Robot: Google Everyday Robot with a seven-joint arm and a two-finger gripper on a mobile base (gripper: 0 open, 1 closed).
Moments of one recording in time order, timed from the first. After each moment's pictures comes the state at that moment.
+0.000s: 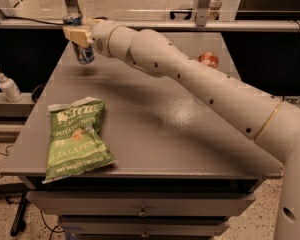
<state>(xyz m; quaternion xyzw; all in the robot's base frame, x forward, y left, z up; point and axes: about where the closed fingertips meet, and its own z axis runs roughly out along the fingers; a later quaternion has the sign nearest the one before) 0.735 0.189 0.957 -0.31 0.63 0.33 0.63</state>
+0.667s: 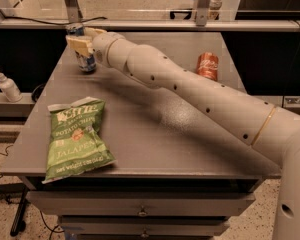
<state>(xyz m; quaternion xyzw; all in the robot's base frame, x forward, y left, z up) 0.739 0.191 0.929 -0.29 0.63 0.32 0.65</state>
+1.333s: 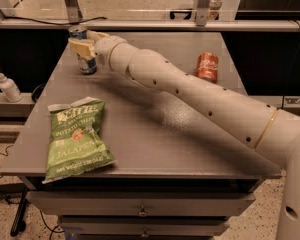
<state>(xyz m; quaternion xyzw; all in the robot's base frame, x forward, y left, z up) 0.738 0.182 0.916 -0.28 0.64 0.31 0.64</state>
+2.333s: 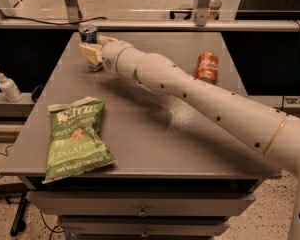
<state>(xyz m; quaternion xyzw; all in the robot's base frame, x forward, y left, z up) 0.731 0.166 0.909 -0.28 0.65 0.31 0.64</state>
